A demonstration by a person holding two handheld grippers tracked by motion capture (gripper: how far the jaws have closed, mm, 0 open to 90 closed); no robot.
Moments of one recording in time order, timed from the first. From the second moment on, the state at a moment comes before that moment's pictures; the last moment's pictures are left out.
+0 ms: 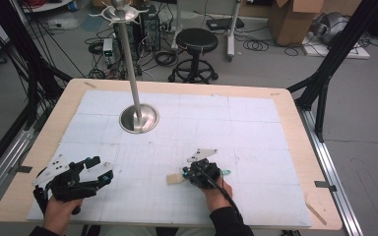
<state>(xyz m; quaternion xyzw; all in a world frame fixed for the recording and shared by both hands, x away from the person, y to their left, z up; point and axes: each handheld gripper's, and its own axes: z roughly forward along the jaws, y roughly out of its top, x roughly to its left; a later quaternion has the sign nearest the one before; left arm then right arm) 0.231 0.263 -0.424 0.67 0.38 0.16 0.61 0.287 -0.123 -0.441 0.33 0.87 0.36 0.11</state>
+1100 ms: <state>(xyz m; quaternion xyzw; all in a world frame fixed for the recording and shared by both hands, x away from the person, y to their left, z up) 0.231 0.263 -0.425 0.67 0.39 0.16 0.61 0.282 -0.261 -0.441 0.49 0.78 0.35 0.16</state>
